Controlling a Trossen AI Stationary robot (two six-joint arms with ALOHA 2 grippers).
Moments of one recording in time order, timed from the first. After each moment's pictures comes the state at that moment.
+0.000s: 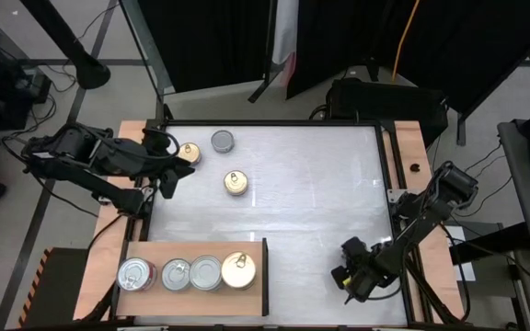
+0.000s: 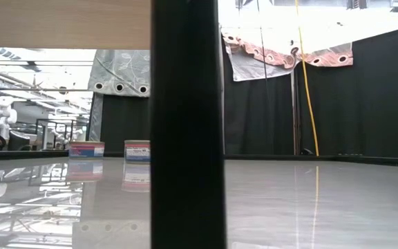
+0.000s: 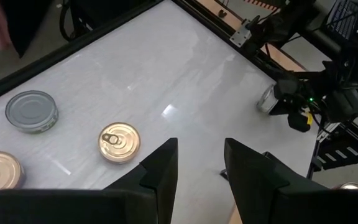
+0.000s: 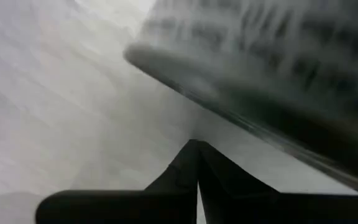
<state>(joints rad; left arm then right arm) -0.23 1.09 1.61 -1.24 -0.40 -0.80 0.85 1.65 0.88 -0.75 0.11 1.95</state>
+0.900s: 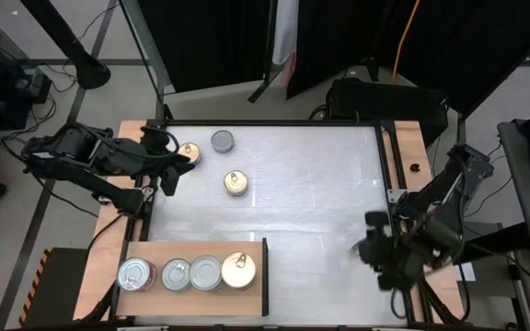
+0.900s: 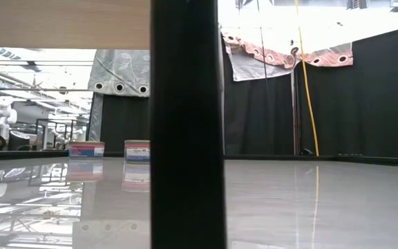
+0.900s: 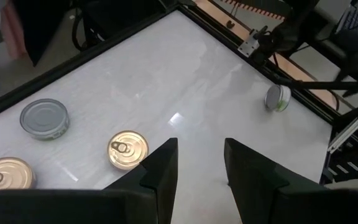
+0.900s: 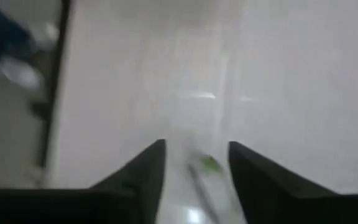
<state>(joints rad) -0.23 1.09 1.61 -1.24 -0.45 -0.80 0.90 1.37 1.40 -1.32 0.32 0.79</state>
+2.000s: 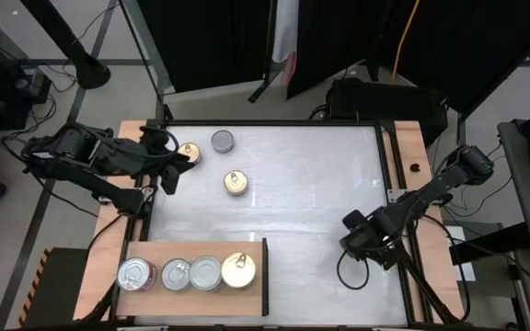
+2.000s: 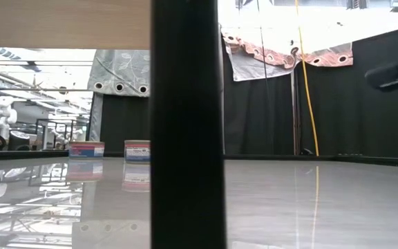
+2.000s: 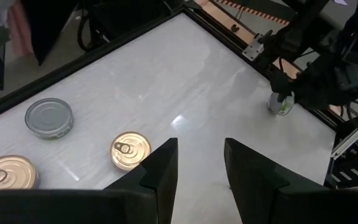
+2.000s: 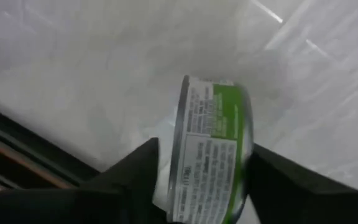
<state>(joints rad) -0.23 1.09 1.61 -1.24 -0.47 -0.82 0.56 1.34 0.83 -1.06 -0.16 -0.03</state>
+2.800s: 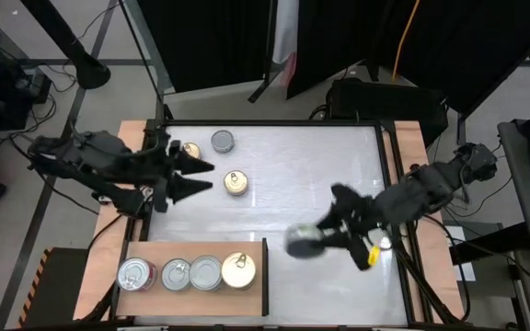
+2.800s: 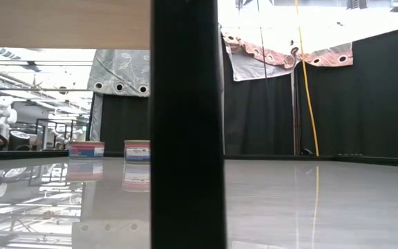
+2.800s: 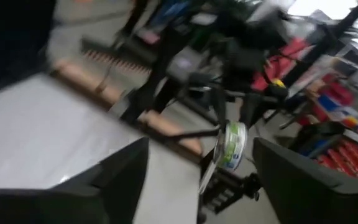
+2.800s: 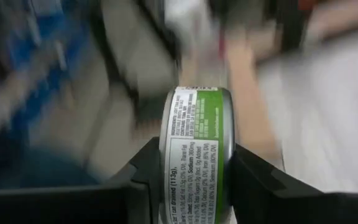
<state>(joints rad) -0.33 1.13 1.61 -0.65 -0.32 -0.65 0.51 1.36 1.67 -0.77 0.14 0.65</state>
